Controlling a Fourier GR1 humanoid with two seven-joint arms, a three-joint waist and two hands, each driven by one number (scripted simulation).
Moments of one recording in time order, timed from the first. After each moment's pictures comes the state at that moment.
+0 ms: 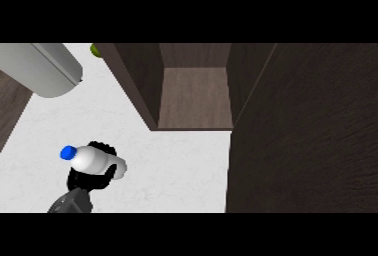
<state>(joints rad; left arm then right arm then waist) -0.34 0.14 0.40 -0.42 0.24 -0.56 -0.62 0.62 -0.03 0.14 -2.16 -0.27 0.38 -0.15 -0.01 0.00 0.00</state>
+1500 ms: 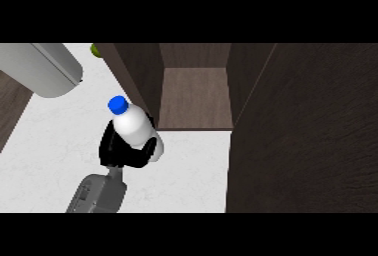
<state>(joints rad) -0.22 0.00 -0.10 -1.29 0.46 -0.03 -0.22 0.59 -0.01 0.22 -2.14 -0.23 0.34 -0.14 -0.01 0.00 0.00</state>
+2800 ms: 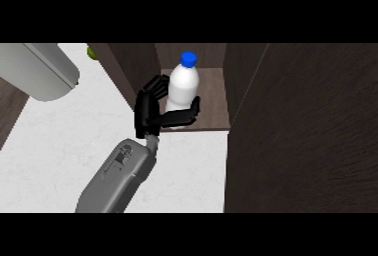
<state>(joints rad) -0.55 0.01 -0.30 -1.10 0.29 0.62 -0.18 0.53 -0.03 0.23 -2.12 -0.28 0.32 -0.10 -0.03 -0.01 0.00</state>
